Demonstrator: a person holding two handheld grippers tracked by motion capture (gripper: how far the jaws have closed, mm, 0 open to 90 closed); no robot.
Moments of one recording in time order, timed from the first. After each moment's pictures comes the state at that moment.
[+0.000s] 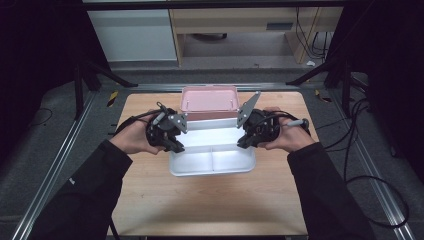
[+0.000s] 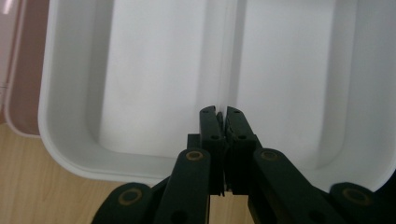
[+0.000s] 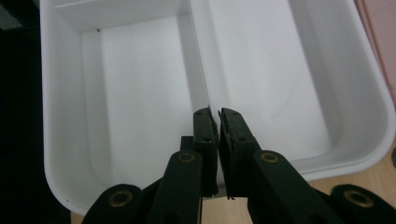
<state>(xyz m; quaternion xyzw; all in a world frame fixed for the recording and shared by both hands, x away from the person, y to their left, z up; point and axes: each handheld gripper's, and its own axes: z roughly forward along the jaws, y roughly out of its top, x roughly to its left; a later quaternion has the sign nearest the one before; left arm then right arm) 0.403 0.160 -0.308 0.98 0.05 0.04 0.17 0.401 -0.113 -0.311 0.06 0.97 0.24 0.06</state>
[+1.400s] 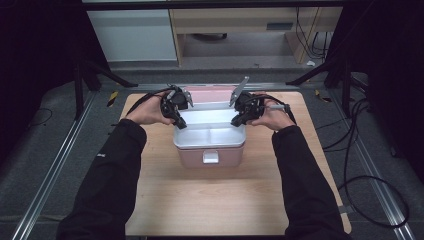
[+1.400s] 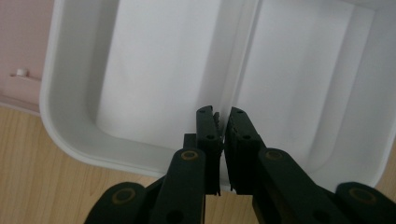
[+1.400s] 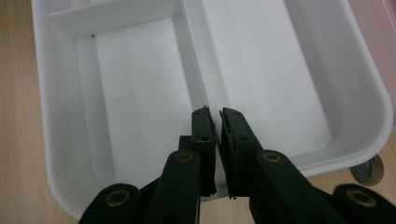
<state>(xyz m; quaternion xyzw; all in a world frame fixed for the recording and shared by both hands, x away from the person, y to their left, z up) 0.516 0.154 -0.352 0.99 0.11 0.03 0.12 0.504 -0.102 -0.360 0.10 0.96 0.25 0.08</state>
